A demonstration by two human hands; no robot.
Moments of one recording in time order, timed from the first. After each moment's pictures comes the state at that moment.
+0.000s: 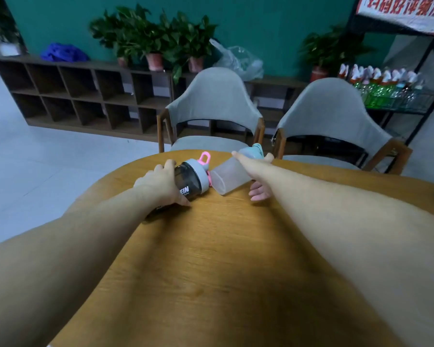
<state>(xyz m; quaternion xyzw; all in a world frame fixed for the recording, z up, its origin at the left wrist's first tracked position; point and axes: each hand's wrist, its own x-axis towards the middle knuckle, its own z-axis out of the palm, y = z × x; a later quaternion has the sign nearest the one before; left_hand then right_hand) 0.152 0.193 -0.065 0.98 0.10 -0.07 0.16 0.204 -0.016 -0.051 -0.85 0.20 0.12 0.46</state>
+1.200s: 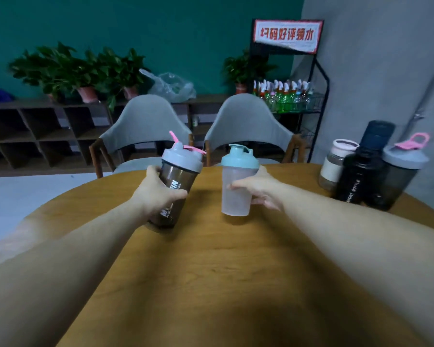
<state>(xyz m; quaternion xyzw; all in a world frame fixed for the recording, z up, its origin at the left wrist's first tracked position) 0.089 0.034 -0.025 0.88 0.01 -0.01 0.48 0.098 -0.214 -0.036 -0.77 0.15 0.03 0.62</state>
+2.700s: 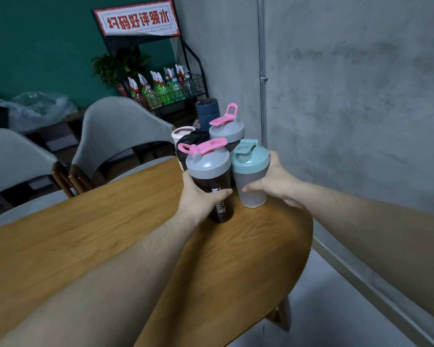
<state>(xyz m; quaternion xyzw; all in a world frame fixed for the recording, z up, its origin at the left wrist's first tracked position) 0.032 -0.414 -0.083 0.77 -0.18 -0.10 0.60 -0.027 -0.613 -0.100 -0.78 0.22 -0.12 0.57</state>
